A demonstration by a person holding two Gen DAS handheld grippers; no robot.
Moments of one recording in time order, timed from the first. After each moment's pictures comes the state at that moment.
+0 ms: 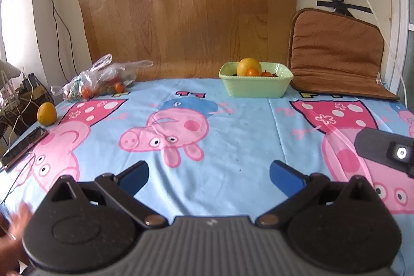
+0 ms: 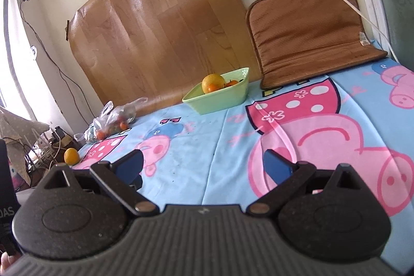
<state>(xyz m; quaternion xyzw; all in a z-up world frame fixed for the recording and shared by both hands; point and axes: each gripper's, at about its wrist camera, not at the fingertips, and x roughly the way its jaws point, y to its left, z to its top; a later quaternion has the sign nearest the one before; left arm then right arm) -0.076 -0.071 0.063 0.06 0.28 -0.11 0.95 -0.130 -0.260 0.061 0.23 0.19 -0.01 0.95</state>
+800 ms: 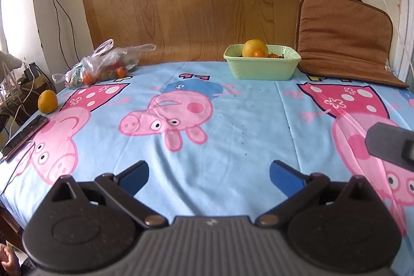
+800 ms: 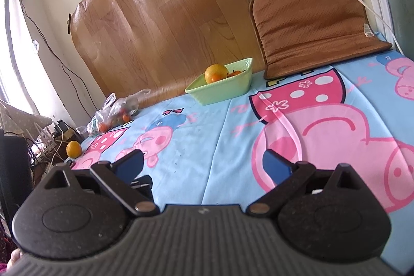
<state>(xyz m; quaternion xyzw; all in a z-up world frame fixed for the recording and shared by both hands) -0.068 -0.075 0.048 0.07 0.31 -0.10 0.94 -0.128 -0.258 0.054 0.23 0.21 0.00 0.95</state>
